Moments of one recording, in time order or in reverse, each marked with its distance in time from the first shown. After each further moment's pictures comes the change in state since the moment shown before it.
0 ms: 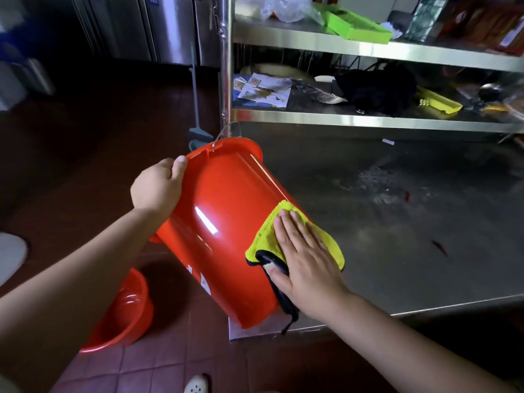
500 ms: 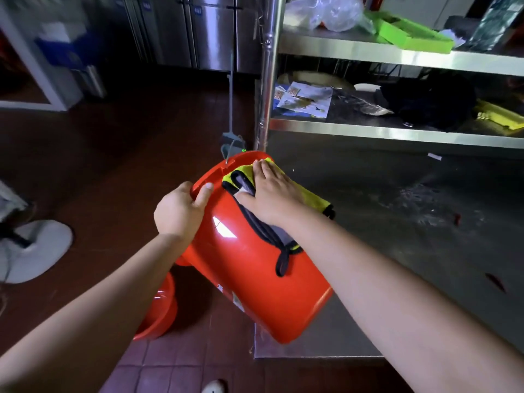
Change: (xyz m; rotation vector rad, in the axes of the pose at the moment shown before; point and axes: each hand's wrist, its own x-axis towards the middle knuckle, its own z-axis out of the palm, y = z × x) left_hand -0.010 -0.036 0.000 0.025 0.071 -0.126; right_hand 0.199 -0.049 -0.015 0.130 -0.105 0.032
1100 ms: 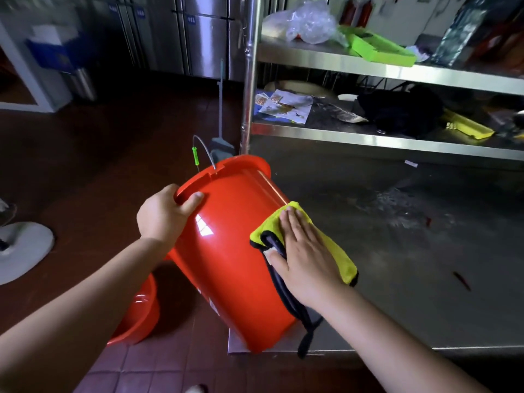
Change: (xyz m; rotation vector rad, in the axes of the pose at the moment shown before) left_hand -0.030 0.023 -0.006 -0.093 0.016 0.027; right_hand -0.153 0.061 0.014 -0.023 0.082 -0.002
